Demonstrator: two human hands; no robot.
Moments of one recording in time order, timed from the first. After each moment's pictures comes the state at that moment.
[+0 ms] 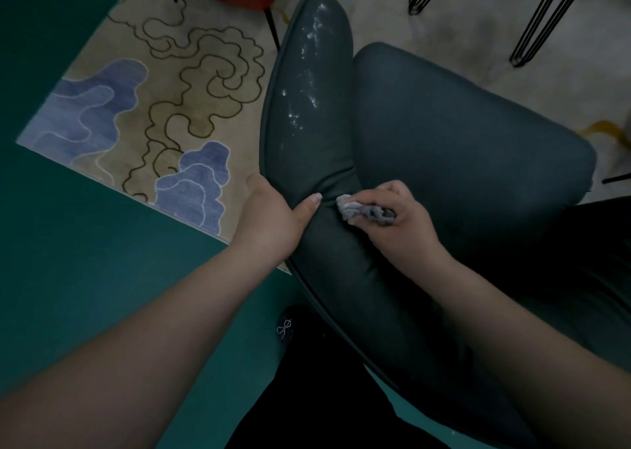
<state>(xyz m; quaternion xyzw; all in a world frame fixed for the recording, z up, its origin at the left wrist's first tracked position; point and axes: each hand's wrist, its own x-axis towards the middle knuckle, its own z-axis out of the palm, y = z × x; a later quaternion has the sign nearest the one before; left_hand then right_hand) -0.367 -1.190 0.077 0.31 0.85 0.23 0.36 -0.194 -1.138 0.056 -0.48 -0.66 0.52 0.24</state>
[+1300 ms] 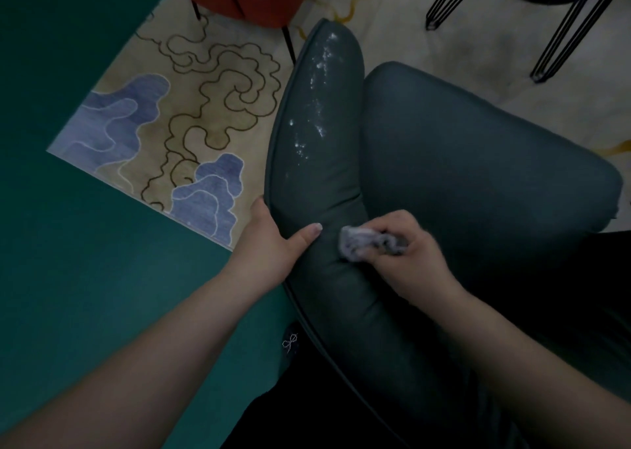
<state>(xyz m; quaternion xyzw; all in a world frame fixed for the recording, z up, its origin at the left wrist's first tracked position) -0.379 -1.193 0.085 0.31 0.81 0.28 0.41 -0.190 -1.128 0.058 -0.45 -0.66 0.55 0.23</state>
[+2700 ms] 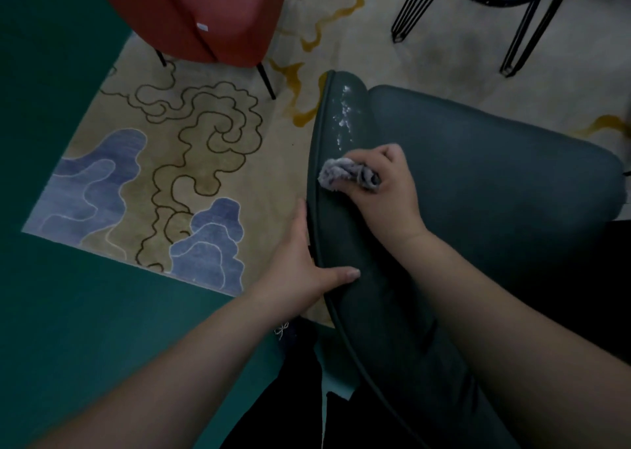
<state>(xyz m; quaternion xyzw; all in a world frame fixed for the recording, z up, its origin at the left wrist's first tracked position) -0.466 -1.130 0.079 0.41 0.65 0.30 0.57 -0.341 -1.022 0.049 -0.53 -0.68 0.38 0.35</state>
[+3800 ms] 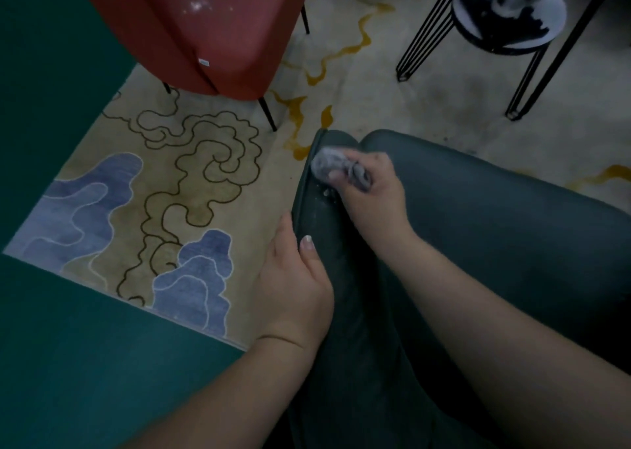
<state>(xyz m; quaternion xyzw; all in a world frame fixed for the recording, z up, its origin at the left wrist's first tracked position) -0.430 -1.046 0.059 0.41 0.84 0.26 0.25 -0.356 -0.920 0.035 -0.52 -0.60 0.50 0.35</state>
